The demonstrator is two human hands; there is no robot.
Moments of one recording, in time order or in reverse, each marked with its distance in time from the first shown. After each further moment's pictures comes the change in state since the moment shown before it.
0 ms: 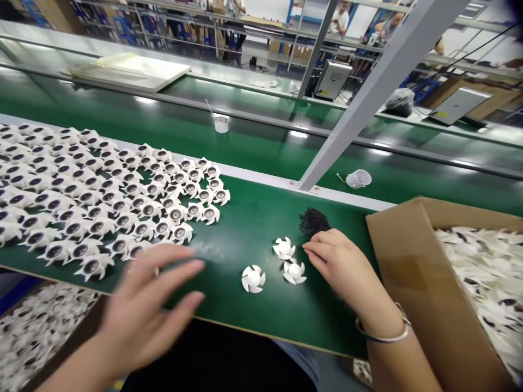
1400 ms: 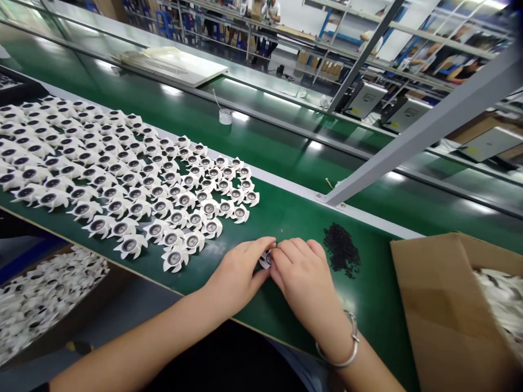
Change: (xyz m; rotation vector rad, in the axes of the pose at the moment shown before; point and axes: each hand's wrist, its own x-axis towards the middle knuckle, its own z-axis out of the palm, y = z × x) left_hand 0.023 0.011 0.088 -0.391 -0.162 -0.277; right_hand 0.052 -0.114 0.018 -0.189 0.089 -0.254
